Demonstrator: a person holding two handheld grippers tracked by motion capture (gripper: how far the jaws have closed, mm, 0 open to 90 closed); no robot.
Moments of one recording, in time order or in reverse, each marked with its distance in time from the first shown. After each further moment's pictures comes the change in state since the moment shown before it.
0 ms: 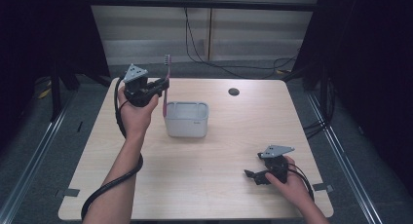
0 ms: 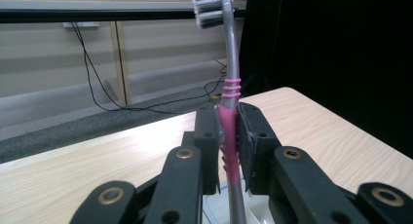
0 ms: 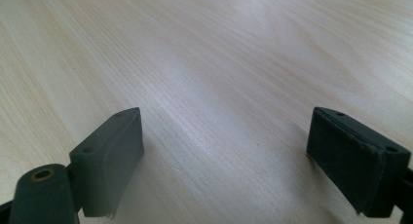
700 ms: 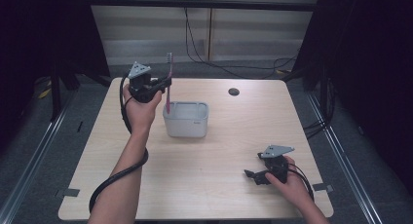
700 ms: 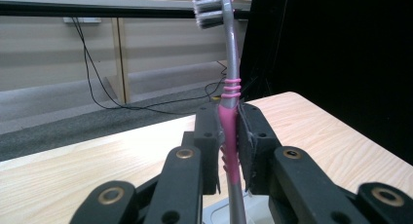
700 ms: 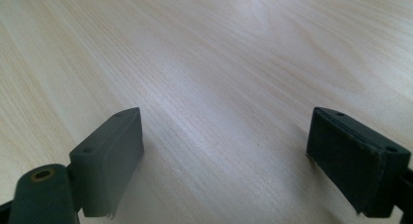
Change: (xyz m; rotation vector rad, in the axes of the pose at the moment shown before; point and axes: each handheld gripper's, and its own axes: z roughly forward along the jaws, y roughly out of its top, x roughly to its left) left arm 0.006 -0.003 0.022 -0.013 0.007 -0.045; right arm 0.000 0.000 0.000 -0.001 -0.001 -0.001
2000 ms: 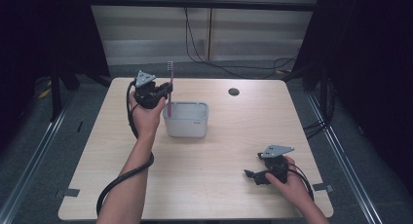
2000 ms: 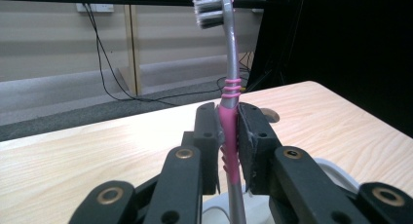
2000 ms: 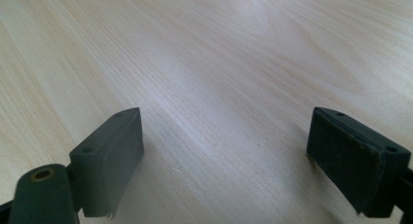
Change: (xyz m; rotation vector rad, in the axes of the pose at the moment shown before) left arm 0.006 -0.033 0.019 0.022 0.050 0.001; right arm 0.000 0.000 0.000 0.000 0.001 0.000
